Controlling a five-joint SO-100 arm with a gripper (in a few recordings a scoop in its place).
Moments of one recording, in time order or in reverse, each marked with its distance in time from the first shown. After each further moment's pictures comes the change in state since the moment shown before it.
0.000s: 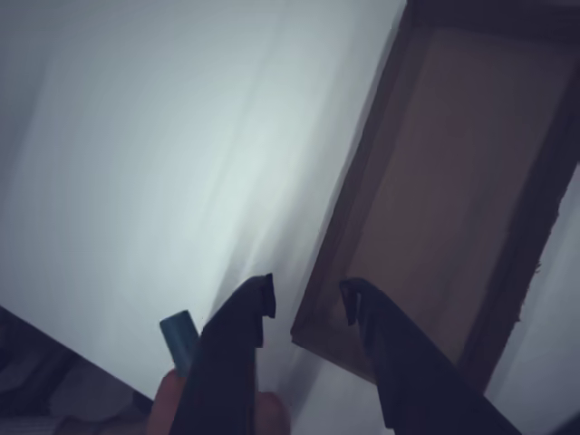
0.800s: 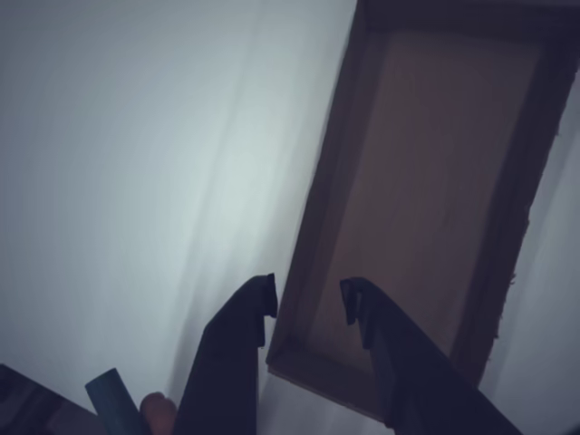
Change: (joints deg) arm 4.4 1.6 7.9 -5.3 -0.4
